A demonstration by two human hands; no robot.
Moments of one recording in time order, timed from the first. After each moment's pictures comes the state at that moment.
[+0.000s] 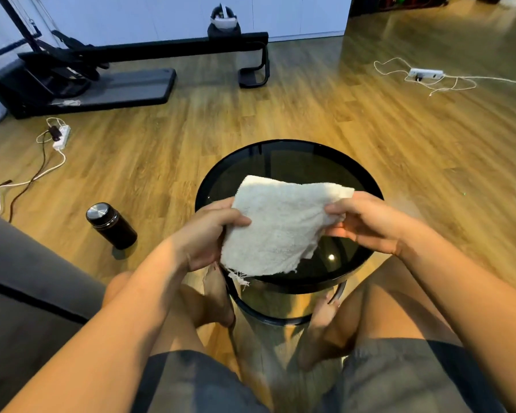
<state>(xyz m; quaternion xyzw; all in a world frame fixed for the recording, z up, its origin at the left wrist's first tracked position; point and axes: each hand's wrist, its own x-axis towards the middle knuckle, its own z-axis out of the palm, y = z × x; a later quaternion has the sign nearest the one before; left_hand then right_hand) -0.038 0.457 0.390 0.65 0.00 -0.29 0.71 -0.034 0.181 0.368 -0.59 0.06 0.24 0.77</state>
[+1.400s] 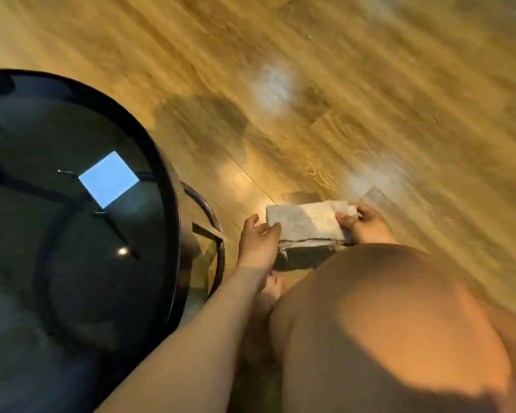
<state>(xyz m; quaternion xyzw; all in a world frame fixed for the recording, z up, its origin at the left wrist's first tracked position) -0.010 0.042 0.083 0.71 0.15 -0.47 0.51 -0.127 -0.131 0.061 -0.59 0.56 0.04 0.58</state>
